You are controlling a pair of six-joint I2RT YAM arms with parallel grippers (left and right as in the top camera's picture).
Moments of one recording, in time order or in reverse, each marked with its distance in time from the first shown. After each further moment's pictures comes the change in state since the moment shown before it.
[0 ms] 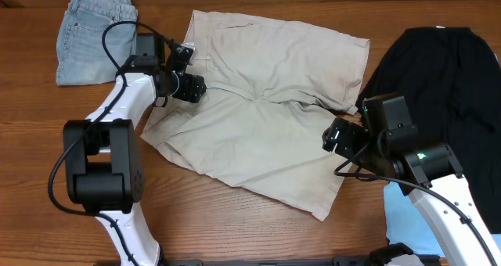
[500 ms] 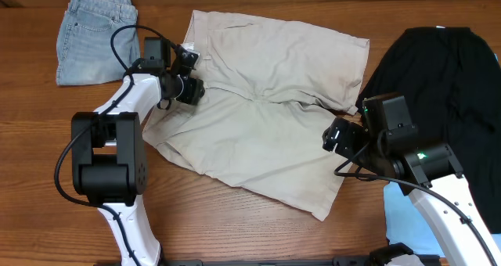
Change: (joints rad) left arm -0.013 0.051 0.000 0.023 -0.020 0.008; right arm 0.000 0.000 0.000 0.002 0.005 -0.002
